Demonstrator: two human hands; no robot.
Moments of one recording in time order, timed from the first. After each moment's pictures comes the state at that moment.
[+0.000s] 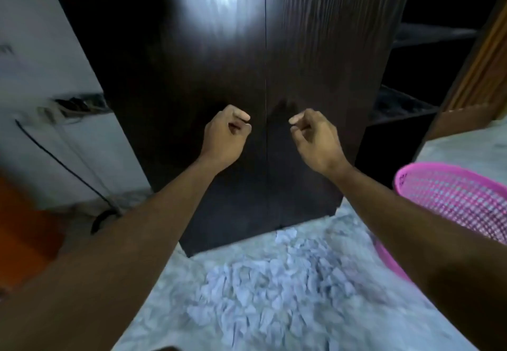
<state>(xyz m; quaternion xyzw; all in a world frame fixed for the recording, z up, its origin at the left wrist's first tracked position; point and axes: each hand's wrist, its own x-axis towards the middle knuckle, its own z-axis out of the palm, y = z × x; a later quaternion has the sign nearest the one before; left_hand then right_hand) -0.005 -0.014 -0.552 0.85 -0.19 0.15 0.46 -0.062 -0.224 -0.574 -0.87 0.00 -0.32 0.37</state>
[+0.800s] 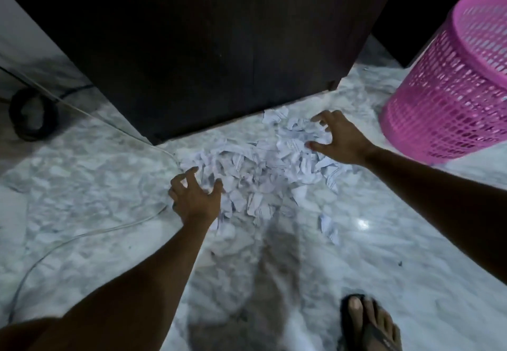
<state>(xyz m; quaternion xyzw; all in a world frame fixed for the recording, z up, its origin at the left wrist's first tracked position) -0.139 0.061 -0.995 0.95 0.12 -0.05 0.29 -0.143 -0.285 -0.902 -0.96 0.07 0.08 0.26</state>
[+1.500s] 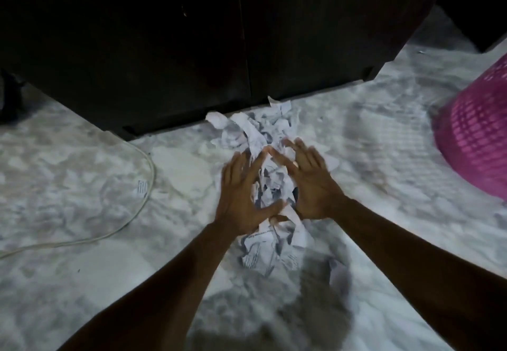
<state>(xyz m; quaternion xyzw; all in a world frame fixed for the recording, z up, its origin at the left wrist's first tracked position) -0.097 -0.058 -1.078 0.93 -0.19 -0.07 0.31 -0.107 -0.270 -1.085 -0.97 -0.14 0.06 0.20</state>
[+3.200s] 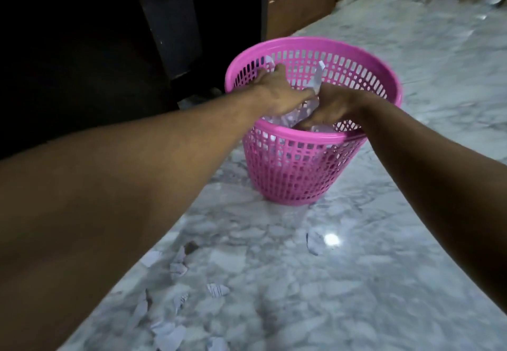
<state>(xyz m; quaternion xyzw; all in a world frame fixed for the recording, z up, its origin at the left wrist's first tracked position) -0.061 -0.516 -0.786 0.87 -0.43 -0.16 0.19 -0.172 -0.616 -0.794 -0.93 0.26 0.07 0.23</state>
